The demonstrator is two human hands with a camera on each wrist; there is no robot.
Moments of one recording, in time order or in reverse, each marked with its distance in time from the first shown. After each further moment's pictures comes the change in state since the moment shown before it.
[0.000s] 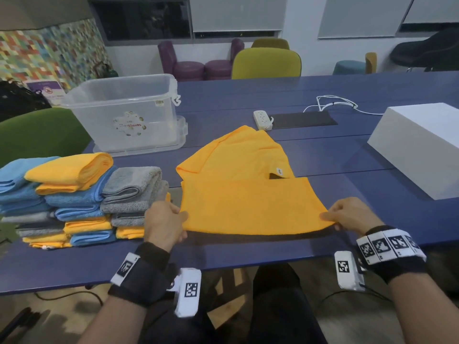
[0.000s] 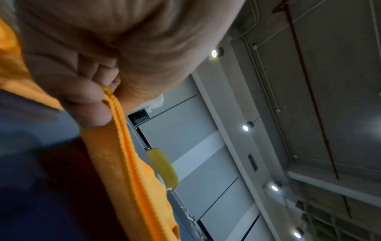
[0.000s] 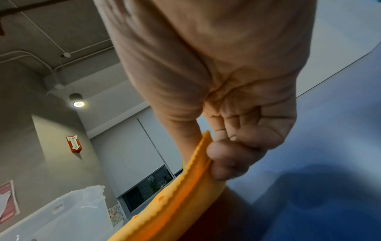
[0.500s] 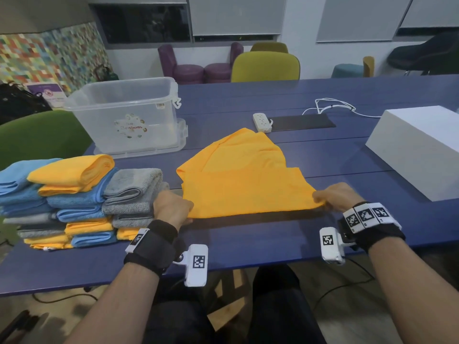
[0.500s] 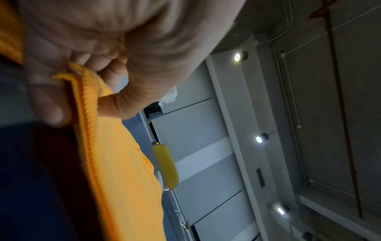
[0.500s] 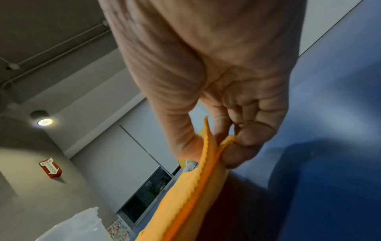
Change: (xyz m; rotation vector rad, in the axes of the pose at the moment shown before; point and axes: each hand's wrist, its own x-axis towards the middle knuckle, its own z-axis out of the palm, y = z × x) left_hand 0.029 0.024 0.015 -0.238 0.007 -0.151; right_hand 0.006 -0.049 -0.009 0.189 -0.002 0.056
